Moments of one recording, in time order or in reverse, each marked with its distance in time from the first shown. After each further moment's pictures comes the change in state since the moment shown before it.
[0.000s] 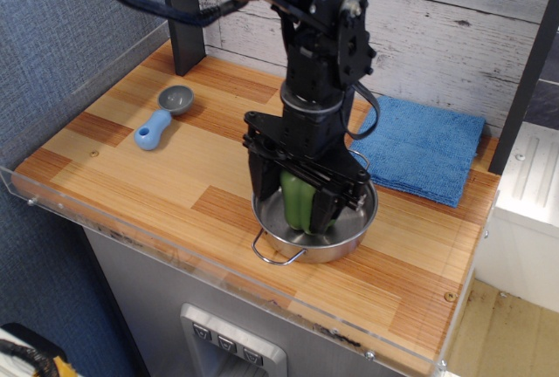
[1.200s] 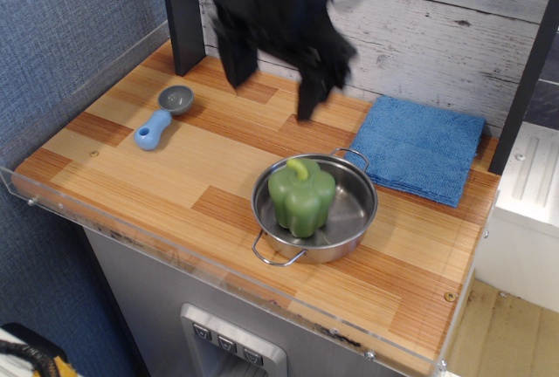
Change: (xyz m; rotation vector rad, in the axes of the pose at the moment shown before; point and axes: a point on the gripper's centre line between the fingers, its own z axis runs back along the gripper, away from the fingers) arm 0.008 0.039 0.102 0.072 -0.202 0.077
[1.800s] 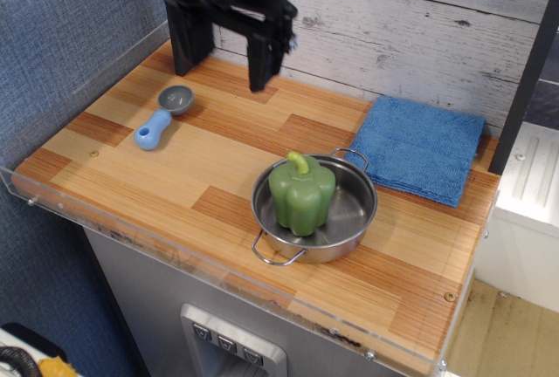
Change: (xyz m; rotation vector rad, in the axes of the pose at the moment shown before) arm 0.007 0.037 -0.024 -0.055 0.088 -0.002
